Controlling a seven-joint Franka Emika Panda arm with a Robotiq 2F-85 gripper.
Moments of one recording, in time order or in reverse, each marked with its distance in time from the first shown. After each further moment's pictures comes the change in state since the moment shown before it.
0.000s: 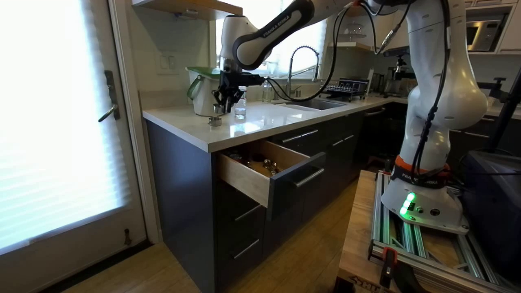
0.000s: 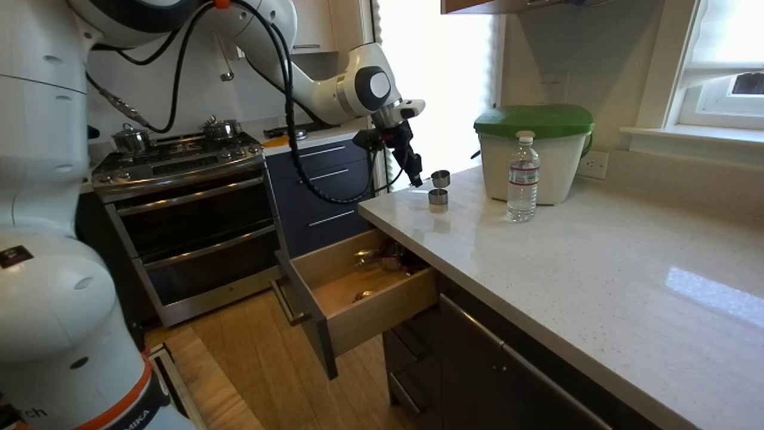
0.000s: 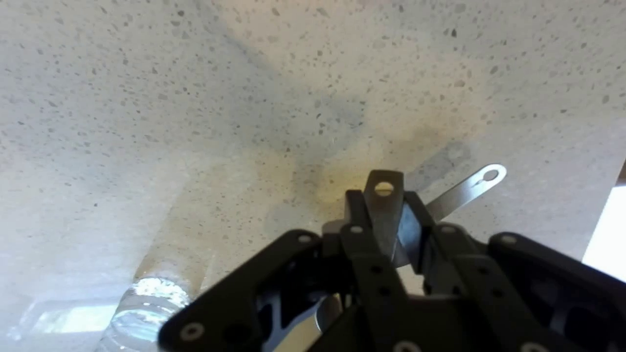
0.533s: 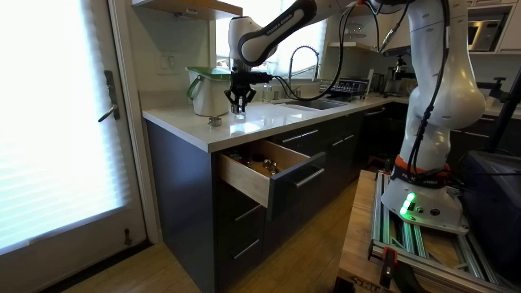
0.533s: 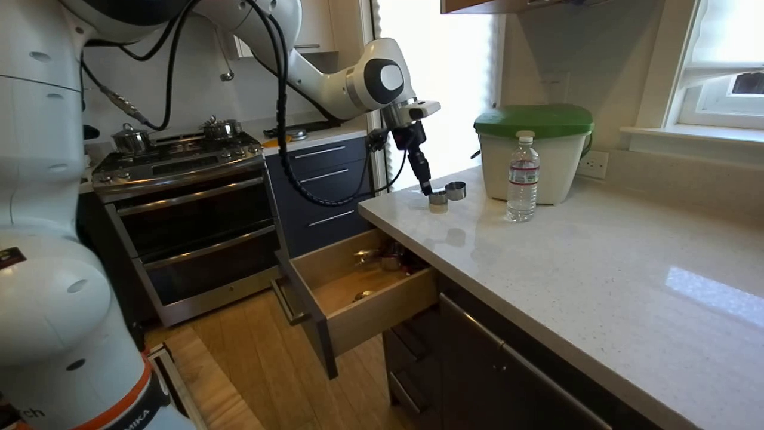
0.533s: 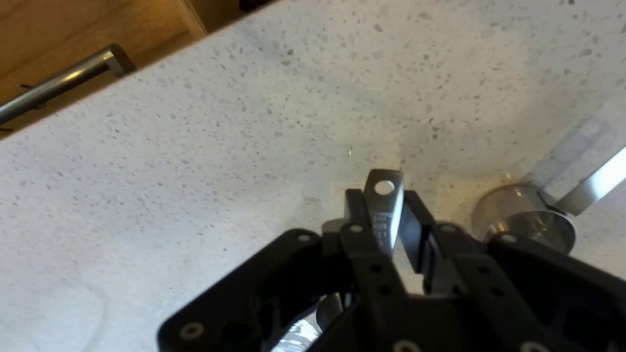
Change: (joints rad) arm -0.040 -0.020 -0.029 -0.002 -0.003 -0.140 0.167
